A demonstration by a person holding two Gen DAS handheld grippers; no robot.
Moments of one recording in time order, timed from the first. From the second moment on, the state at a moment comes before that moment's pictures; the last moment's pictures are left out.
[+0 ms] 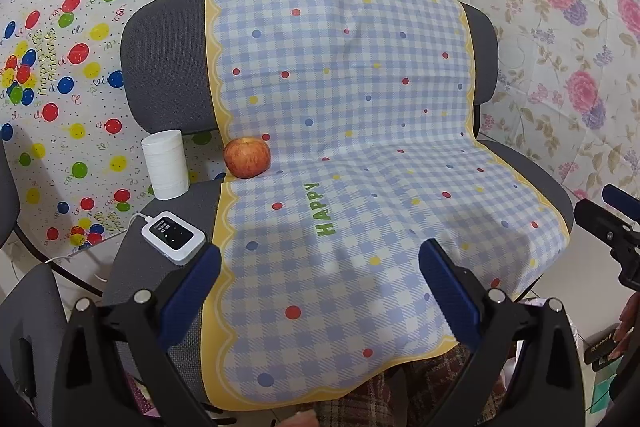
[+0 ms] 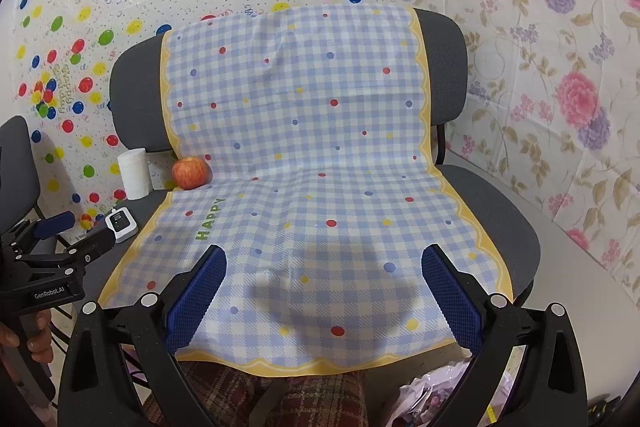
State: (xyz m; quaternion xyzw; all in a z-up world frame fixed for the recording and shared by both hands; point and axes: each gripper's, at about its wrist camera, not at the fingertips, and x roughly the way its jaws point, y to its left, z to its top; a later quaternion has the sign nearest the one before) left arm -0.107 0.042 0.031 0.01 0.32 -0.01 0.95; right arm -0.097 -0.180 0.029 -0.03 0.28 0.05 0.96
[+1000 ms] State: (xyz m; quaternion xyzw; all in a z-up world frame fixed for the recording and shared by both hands) left arm -0.106 0.044 0.026 0.01 0.33 0.00 0.94; right arm -0.102 -0.188 0.024 -0.02 0.28 0.05 0.96
